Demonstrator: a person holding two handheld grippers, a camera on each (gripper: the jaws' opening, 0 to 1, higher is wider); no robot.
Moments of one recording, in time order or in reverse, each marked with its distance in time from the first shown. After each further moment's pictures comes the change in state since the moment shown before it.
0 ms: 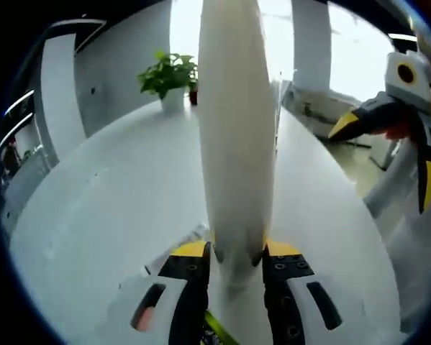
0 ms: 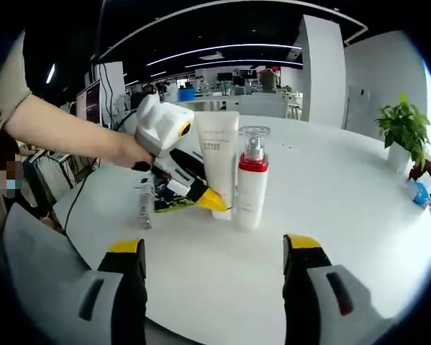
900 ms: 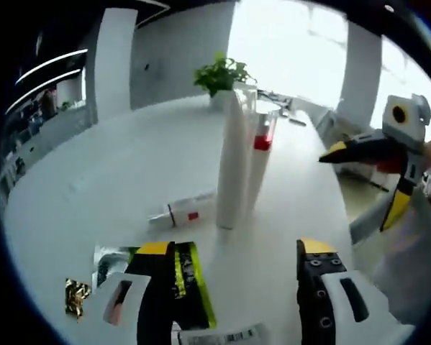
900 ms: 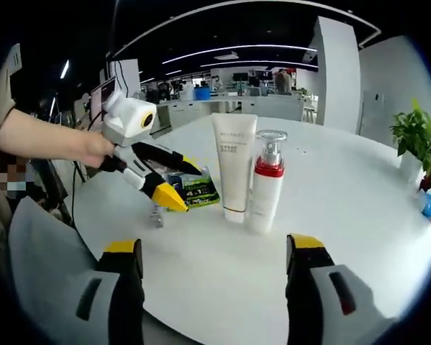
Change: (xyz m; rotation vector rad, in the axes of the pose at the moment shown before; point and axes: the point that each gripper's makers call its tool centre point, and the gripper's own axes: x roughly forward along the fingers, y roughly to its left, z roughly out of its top) left arm -0.083 -0.019 -0.030 -0.321 -0.046 0.204; right arm 0.001 0.009 0.005 -0.041 -0.006 0.086
